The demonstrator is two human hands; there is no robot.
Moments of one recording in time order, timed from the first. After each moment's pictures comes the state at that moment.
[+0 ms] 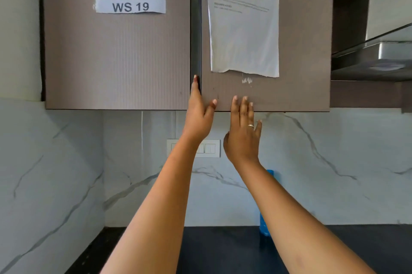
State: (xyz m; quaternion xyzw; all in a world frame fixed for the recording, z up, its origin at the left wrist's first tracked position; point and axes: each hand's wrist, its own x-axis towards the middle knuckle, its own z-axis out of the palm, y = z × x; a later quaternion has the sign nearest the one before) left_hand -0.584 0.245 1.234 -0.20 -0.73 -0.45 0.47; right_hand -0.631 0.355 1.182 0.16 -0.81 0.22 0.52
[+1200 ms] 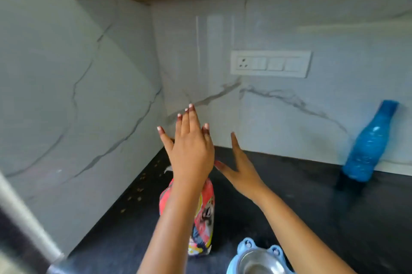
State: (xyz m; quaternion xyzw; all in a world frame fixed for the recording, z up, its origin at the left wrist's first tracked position) left_hand -0.577 0.104 1.009 0.26 -0.90 -0.20 0.30; right_hand -0.654 0.208 0.943 0.32 -0.80 0.51 -0.09
